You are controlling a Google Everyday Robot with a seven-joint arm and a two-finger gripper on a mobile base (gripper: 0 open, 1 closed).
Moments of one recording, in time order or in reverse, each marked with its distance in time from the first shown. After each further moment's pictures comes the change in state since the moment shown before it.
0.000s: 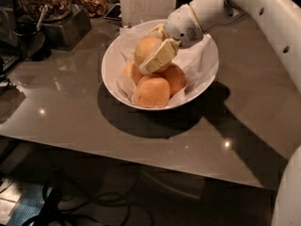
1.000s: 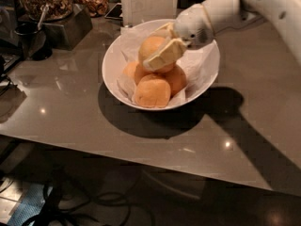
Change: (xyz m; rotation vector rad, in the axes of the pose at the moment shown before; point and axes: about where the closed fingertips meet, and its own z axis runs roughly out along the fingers) arm -0.002 0.014 -0.028 0.061 -0.071 -0.007
